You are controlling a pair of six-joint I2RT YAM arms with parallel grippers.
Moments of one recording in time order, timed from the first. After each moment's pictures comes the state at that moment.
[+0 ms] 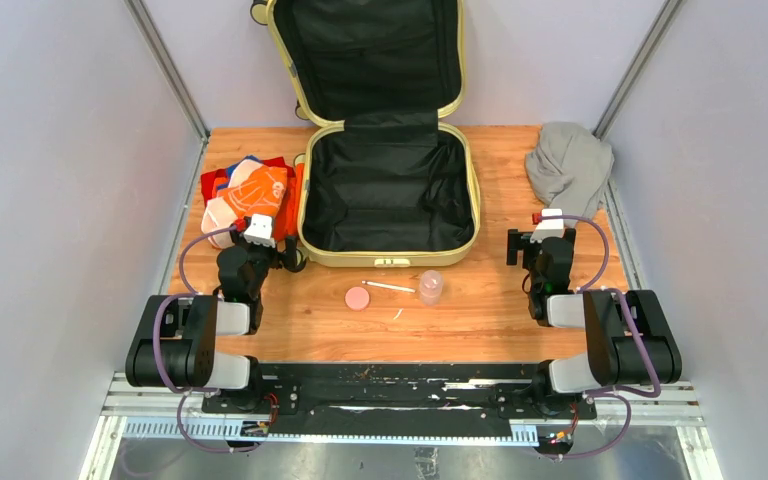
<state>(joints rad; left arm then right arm) 0.01 1.38 0.16 1.10 0.17 0.12 0.04 1.40 0.26 0.86 0.17 -0.14</state>
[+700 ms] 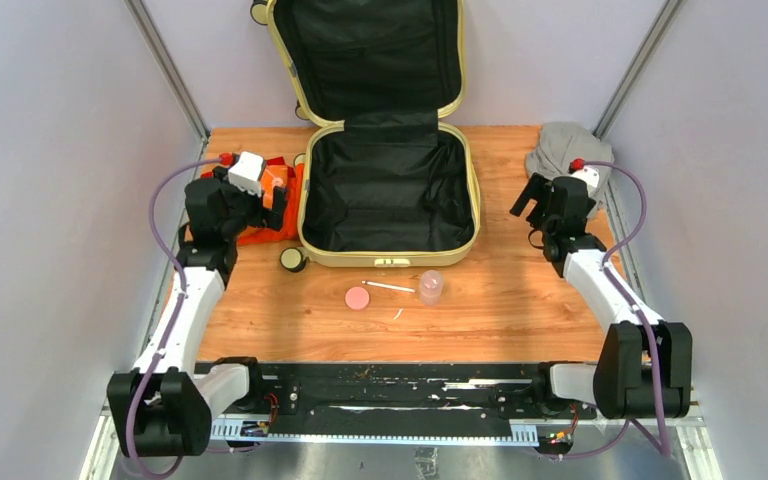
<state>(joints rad) 0.04 1.06 0.73 0.08 0.27 0.22 0.04 1.25 0.76 0.07 0.24 0.31</state>
